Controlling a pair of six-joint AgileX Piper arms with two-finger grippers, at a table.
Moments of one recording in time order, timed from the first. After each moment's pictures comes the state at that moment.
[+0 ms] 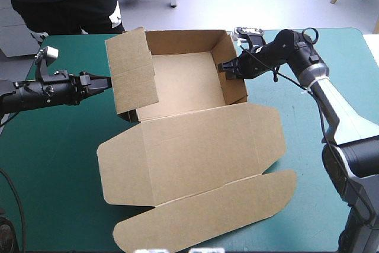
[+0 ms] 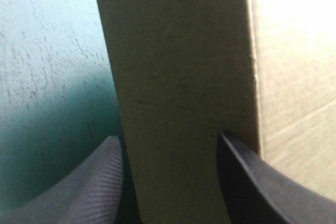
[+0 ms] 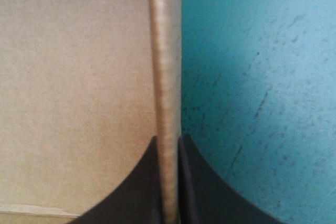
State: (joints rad) left arm 0.30 1.39 -1.22 -1.12 1.21 0.57; right arm 0.23 1.92 -1.82 0.50 1.00 -0.21
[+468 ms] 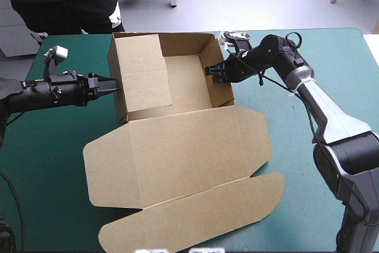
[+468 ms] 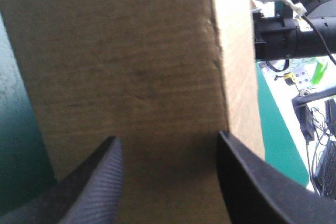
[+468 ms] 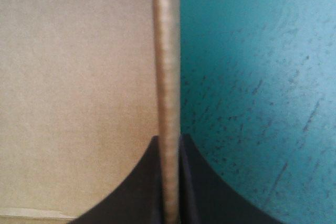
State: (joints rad) left arm 0.24 1.37 -1.22 -1.12 1.22 0.57; right arm 0.30 1.95 -1.82 0.53 0.95 -0.18
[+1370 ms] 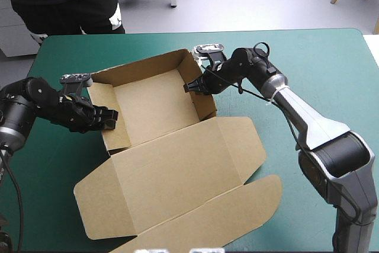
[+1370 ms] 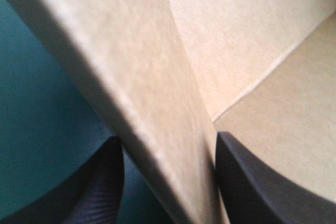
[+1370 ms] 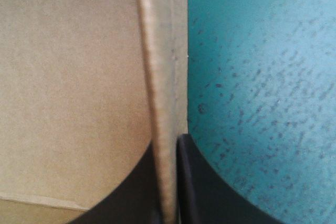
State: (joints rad) left arm -0.02 1.37 -1.22 -0.34 1.16 0.12; right arm 0.45 1.98 -1.81 0.42 0.90 -0.16
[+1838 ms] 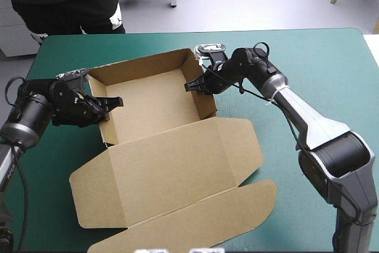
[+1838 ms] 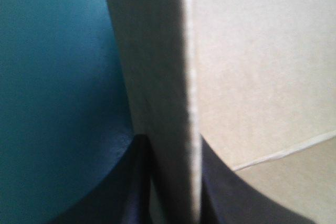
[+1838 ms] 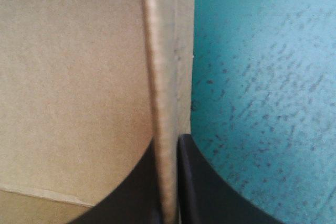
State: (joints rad) left arm -0.13 1.41 -1.22 -0.11 1.02 -0.33; right arm 0.45 1.98 -1.81 0.39 0.90 -0.12
